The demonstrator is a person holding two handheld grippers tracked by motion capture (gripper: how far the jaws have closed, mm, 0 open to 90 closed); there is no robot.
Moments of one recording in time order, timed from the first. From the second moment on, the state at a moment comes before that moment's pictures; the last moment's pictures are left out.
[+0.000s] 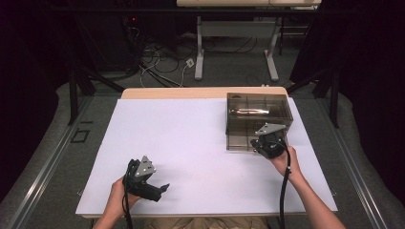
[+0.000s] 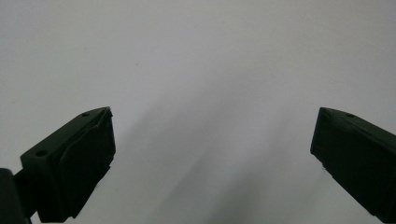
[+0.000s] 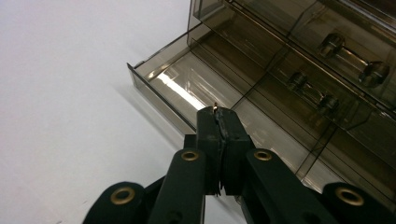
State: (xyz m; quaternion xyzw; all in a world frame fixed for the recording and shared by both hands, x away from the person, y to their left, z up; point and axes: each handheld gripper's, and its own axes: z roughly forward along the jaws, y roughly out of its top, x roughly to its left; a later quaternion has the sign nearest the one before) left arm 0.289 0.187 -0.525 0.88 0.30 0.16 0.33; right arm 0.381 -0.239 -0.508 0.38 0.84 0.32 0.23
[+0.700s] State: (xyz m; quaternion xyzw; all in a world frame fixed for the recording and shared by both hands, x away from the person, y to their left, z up) left arm 0.290 0.187 -0.525 0.88 0.30 0.16 0.33; right arm 0.391 -0.232 -0.520 0.38 0.85 0.29 0.23
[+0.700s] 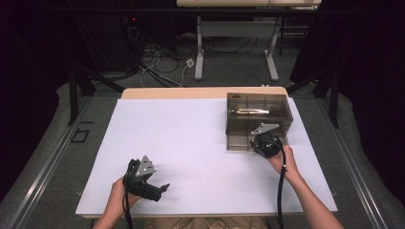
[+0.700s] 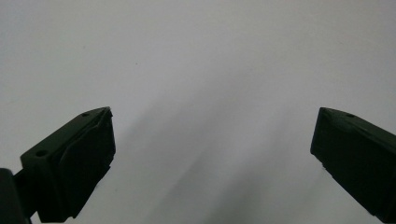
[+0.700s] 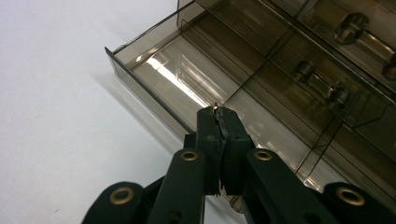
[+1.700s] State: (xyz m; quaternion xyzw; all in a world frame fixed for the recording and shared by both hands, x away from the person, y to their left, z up) left arm 0.289 0.187 -0.524 0.88 0.30 0.16 0.33; right arm 0.375 -0.238 -0.510 0.38 0.85 0.32 0.17
